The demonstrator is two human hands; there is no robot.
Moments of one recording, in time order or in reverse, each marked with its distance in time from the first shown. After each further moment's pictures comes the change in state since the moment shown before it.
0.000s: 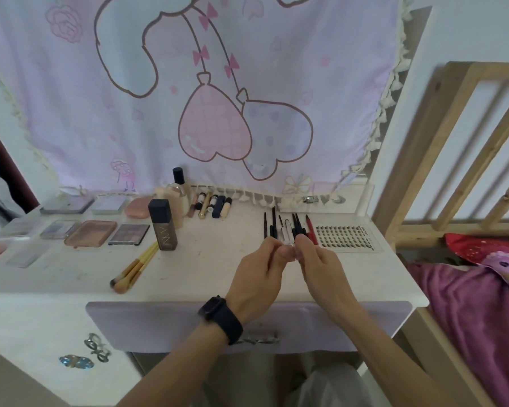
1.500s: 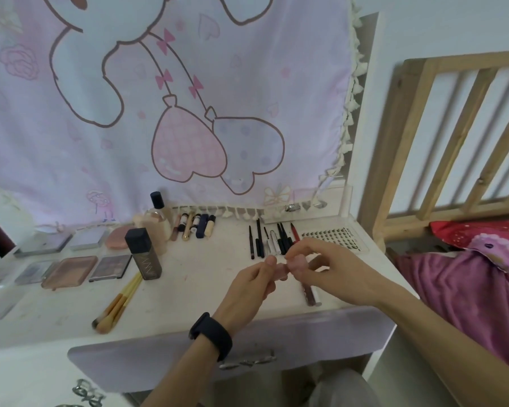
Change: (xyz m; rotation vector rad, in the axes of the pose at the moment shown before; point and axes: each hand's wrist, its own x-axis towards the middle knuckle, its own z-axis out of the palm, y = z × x) left_hand 0.020 0.001 0.004 -0.192 -0.209 -0.312; right_hand 0.018 0.006 -0.070 -0.253 -0.310 -0.109
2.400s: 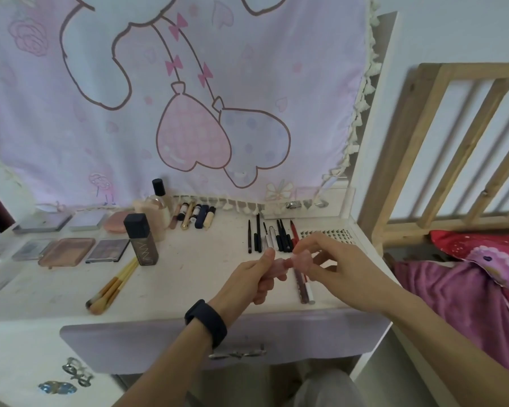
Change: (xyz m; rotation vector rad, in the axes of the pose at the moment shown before) left_hand 0.002 0.008 0.003 -0.243 -0.053 -0.137; right_hand -0.012 -0.006 -0.011 -0.103 0.076 -0.082
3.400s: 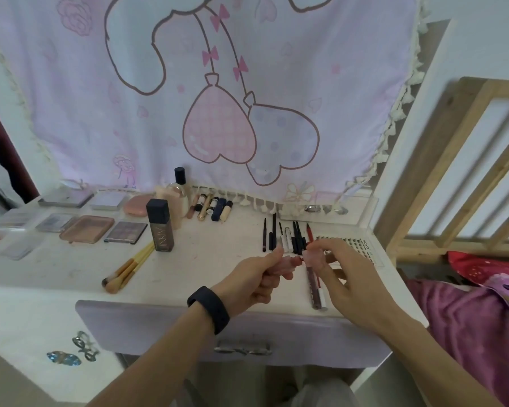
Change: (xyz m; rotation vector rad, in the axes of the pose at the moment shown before) left_hand -0.005 0.009 -0.017 -0.185 -0.062 -0.138; right_hand 0.001 -0.007 0.026 -0.115 0.176 -0.125
